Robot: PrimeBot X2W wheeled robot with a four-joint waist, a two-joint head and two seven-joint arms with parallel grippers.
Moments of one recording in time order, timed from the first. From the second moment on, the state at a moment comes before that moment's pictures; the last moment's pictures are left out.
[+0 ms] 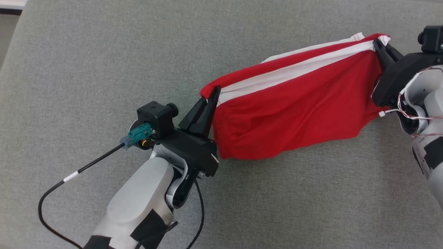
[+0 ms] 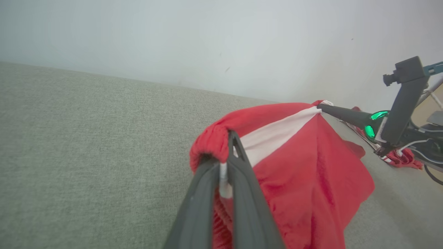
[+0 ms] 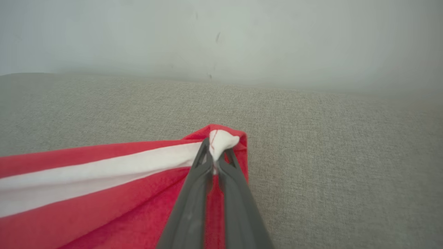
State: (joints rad) left arm -0.76 0.10 -0.63 0.55 -0.73 -0.13 -0.26; right arm -0.99 -0.42 0.39 0.86 0.59 0.13 0.08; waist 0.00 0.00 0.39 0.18
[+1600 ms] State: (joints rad) left arm -0.15 0.05 -0.09 0.10 -0.26 -0.09 -0.26; right arm -0.84 -0.44 0.67 1.09 0.93 0.13 -0.08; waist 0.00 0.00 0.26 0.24
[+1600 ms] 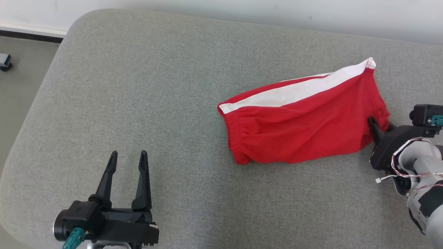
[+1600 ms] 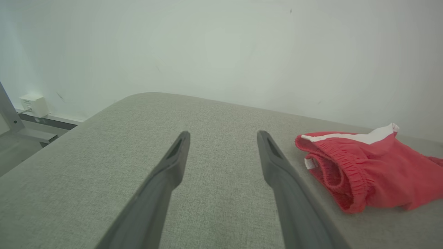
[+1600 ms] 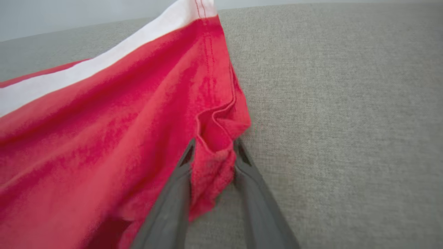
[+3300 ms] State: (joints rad) left arm -0.04 0.05 -0.09 0.12 -0.23 -0.11 -0.26; right arm -0.42 -0.50 0.61 0.40 0.84 0.13 -0.21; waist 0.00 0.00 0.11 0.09
